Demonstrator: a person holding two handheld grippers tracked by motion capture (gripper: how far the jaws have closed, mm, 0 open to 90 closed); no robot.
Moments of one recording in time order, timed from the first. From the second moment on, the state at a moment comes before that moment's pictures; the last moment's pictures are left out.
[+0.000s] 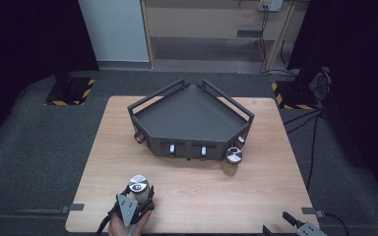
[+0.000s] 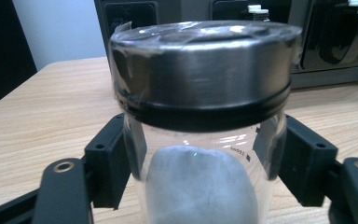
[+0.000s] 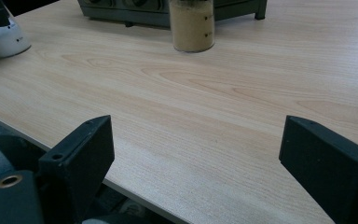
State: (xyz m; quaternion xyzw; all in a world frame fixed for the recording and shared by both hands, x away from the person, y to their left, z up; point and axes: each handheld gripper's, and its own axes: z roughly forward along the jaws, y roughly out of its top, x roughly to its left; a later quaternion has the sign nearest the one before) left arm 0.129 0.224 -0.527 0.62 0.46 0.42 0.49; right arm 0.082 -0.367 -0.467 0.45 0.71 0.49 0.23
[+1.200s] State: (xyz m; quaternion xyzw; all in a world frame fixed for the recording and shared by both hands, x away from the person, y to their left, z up) left arm 0.135 0.232 -0.529 0.62 0.44 0.41 0.50; right arm 0.080 -0.368 -0.466 0.45 0.70 0.49 0.24
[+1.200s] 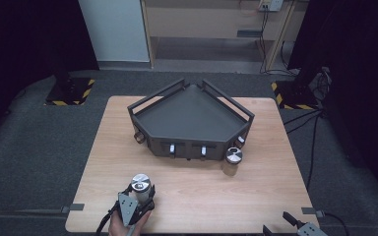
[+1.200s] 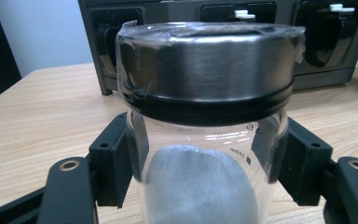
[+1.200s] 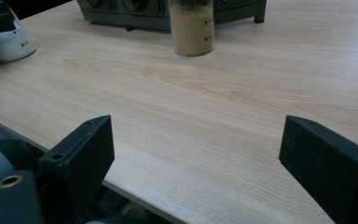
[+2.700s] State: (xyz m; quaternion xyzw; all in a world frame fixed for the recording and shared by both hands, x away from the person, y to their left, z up) left arm 0.214 0.196 -0.400 0.63 0.38 0.41 0.54; right arm 0.083 -0.372 -0.467 0.46 0.70 0.50 0.24
